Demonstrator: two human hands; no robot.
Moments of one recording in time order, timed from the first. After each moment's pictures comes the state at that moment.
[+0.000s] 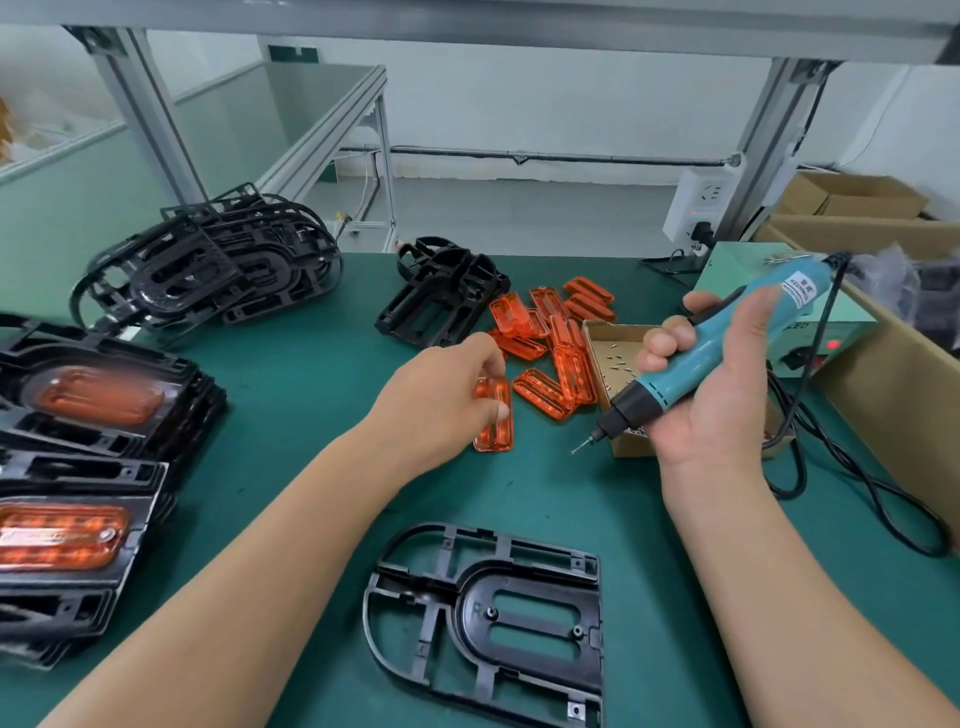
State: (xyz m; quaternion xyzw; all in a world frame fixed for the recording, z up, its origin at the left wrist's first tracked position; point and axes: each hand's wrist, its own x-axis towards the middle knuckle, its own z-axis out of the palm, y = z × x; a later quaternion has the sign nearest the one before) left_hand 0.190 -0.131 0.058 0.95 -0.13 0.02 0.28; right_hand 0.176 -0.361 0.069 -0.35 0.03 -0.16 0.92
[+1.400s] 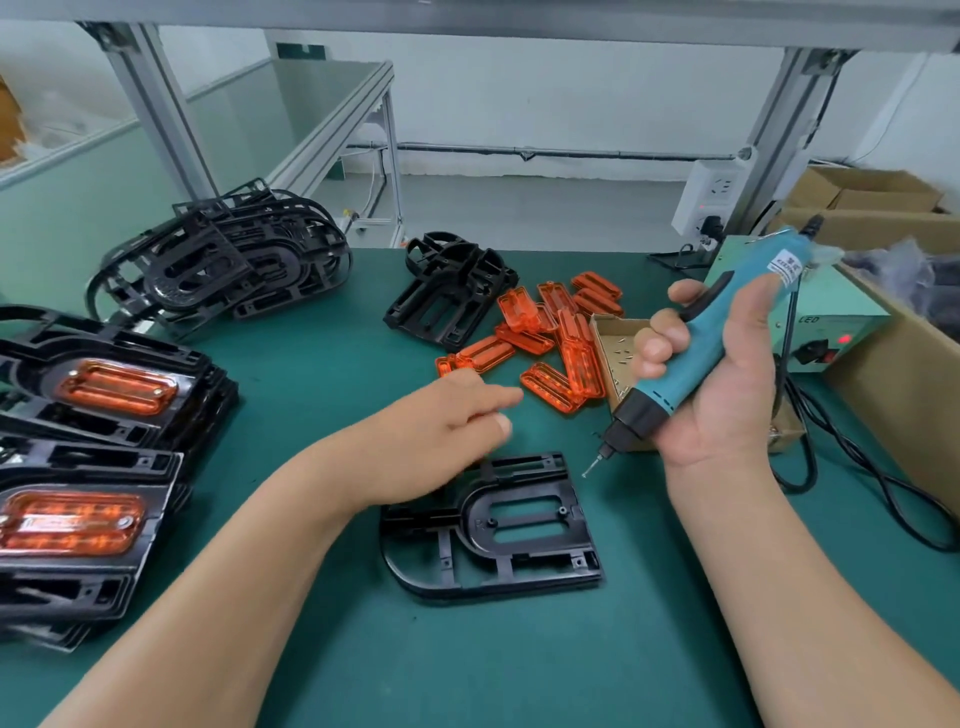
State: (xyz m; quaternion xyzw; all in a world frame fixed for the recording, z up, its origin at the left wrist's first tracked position) left_hand 0.150 -0.103 0.073 0.90 -0.23 -0.12 0.34; right_hand 0.164 -0.351 0.080 -0.37 -0.03 -0.09 0.93
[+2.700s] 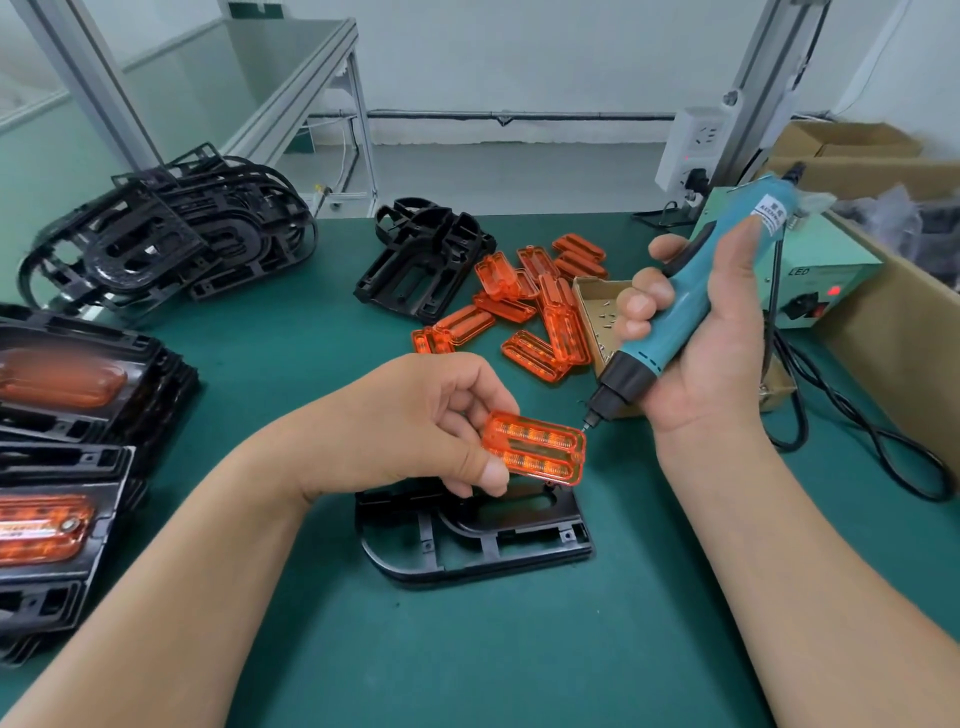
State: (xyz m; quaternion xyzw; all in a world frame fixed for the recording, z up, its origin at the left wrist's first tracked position) left_hand 0.142 -0.105 0.078 0.73 -0.23 -0.28 0.57; right_hand 0.167 -0.352 0.077 -0.36 -0.01 -0.09 0.93
